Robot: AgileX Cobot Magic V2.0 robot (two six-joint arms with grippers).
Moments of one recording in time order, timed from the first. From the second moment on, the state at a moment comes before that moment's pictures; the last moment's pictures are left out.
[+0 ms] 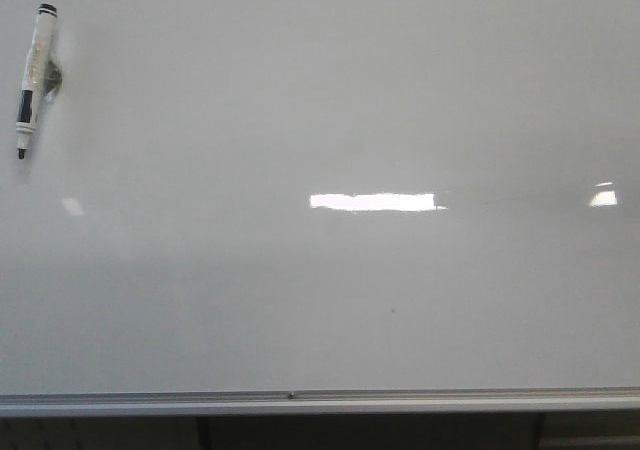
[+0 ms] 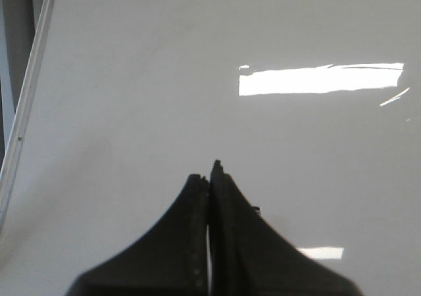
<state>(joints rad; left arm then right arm) -0.03 -0.01 -0.31 0.00 0.09 0.04 -0.03 0.01 -0.33 -0.01 0.18 0.10</state>
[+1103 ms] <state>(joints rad) -0.03 0.52 -0.67 0.00 0.74 0.04 -0.03 0.58 -0.65 -0.01 0.68 0.10</state>
